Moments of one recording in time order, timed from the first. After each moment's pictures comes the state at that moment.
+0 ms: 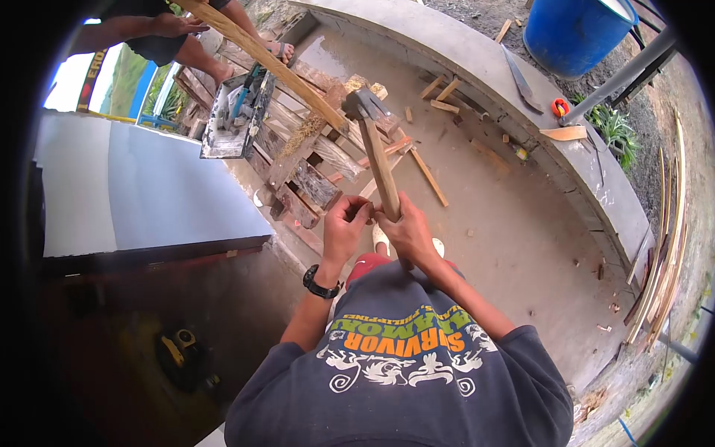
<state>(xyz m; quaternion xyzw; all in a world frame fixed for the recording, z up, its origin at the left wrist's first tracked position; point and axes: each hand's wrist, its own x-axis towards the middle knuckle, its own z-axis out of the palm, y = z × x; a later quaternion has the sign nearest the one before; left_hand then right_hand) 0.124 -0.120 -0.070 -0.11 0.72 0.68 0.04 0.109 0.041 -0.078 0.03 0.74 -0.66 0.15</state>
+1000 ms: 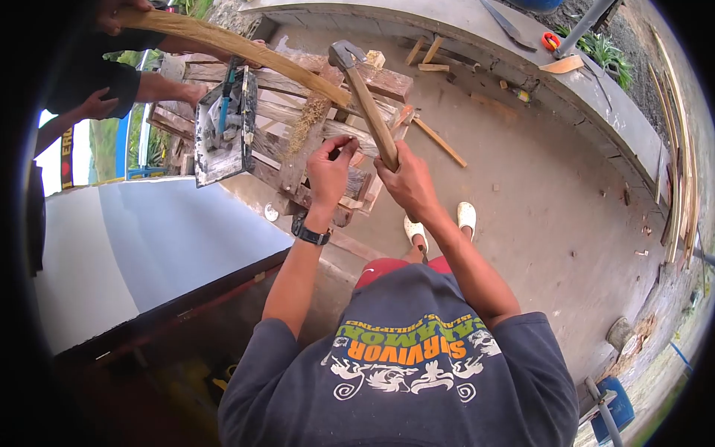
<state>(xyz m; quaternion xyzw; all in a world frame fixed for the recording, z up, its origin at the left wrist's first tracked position) 0.021 -0.234 -0.107 -0.01 0.82 0.57 0.00 0.073 -0.065 -0.109 0.10 0.80 -0.59 0.04</state>
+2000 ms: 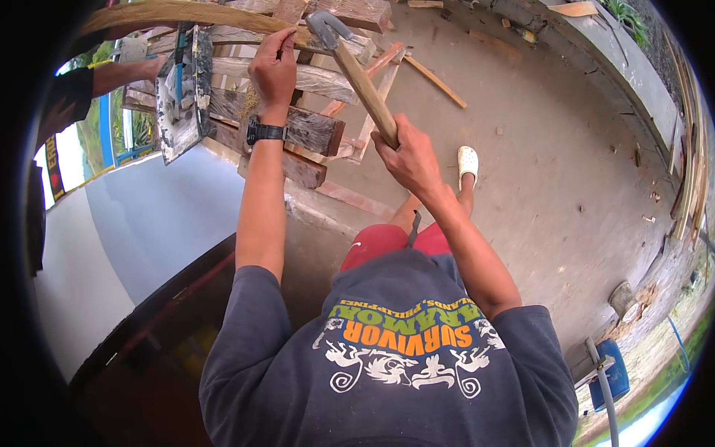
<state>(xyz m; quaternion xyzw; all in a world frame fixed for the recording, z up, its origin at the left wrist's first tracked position) -0.098 -0.256 -0.176 0.23 0.88 0.30 -0.29 0.127 -0.055 -0.192 0.11 0.81 -0.57 0.04</state>
